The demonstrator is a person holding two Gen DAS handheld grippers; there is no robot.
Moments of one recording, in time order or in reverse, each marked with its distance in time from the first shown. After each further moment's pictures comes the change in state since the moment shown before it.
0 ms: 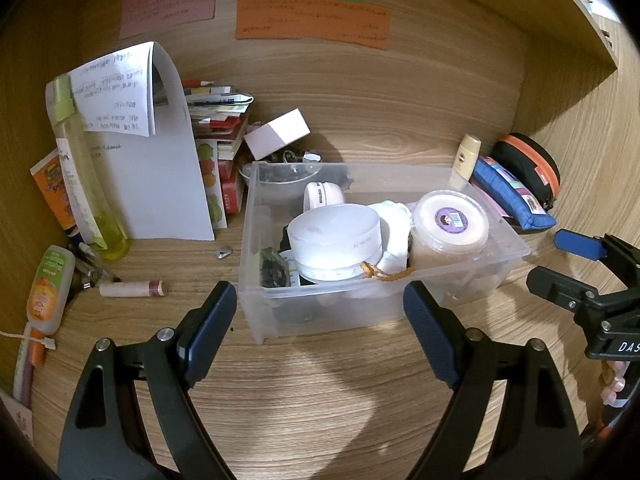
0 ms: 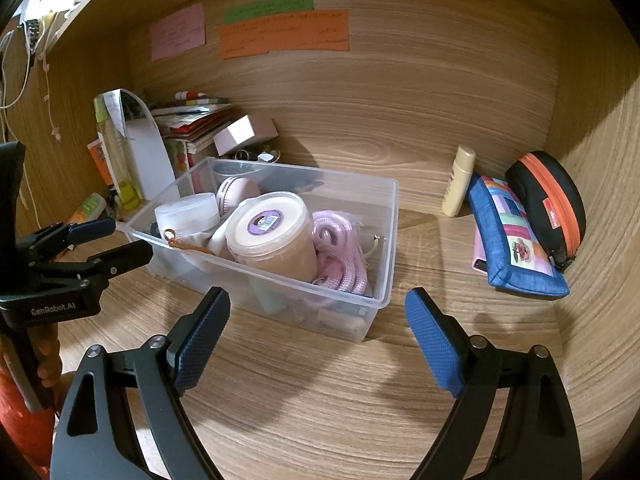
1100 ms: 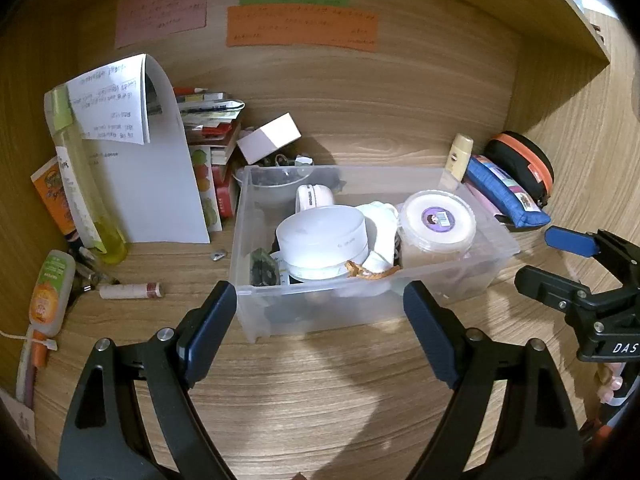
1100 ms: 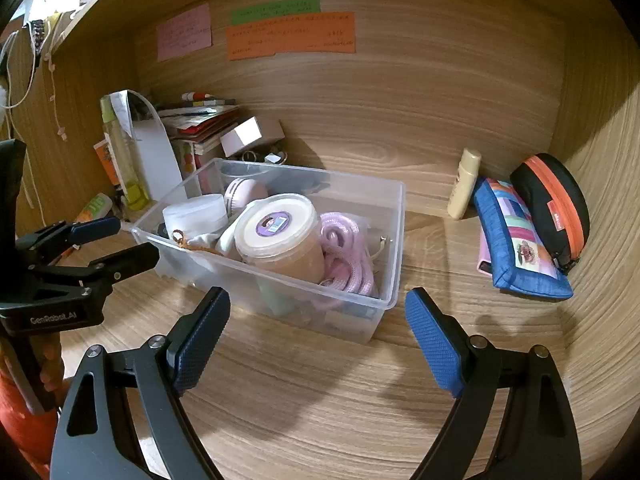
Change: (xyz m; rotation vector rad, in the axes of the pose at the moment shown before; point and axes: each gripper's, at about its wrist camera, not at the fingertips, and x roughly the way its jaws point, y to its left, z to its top) left arm -0.008 -0.011 -0.001 0.007 -0.007 0.005; right arm -0.001 0.003 0.002 -0.010 -0.002 0.023
